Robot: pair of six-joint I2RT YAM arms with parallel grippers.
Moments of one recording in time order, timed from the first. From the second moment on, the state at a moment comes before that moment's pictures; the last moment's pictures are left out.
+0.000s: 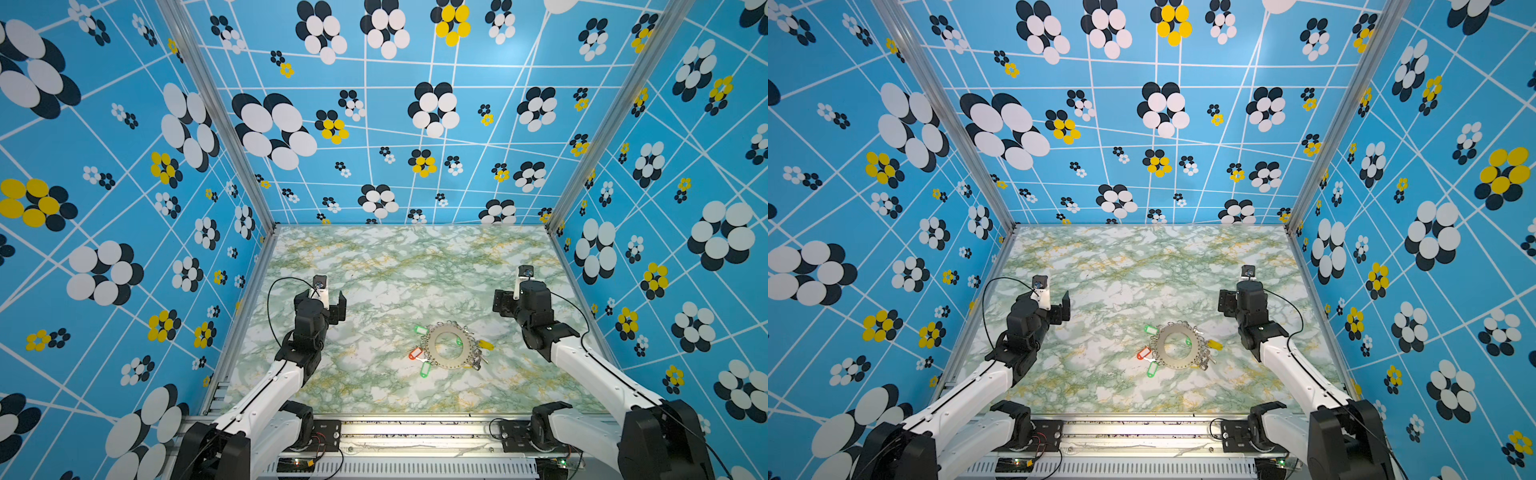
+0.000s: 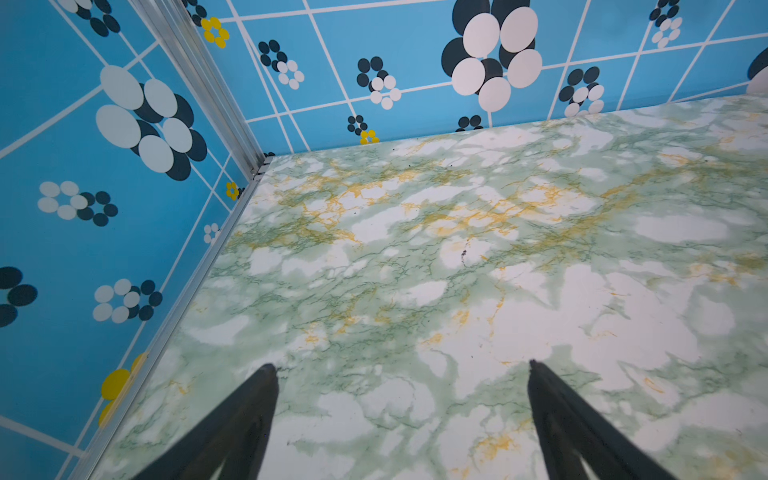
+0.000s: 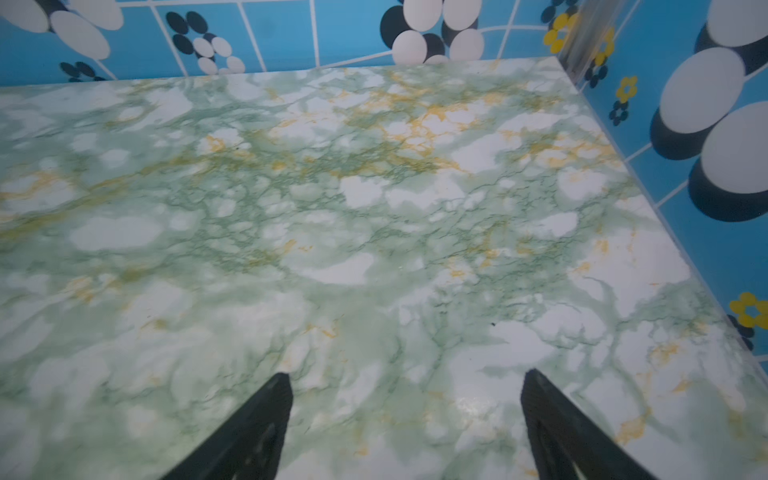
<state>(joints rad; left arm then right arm) -0.23 1.01 0.34 0.35 -0.28 0.05 0.19 1.17 0.52 0.08 0.33 0.11</state>
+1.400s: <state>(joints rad) -0.14 1.61 0.23 1.17 -0.24 0.08 0.16 1.60 0.23 1.10 0.45 -0.04</state>
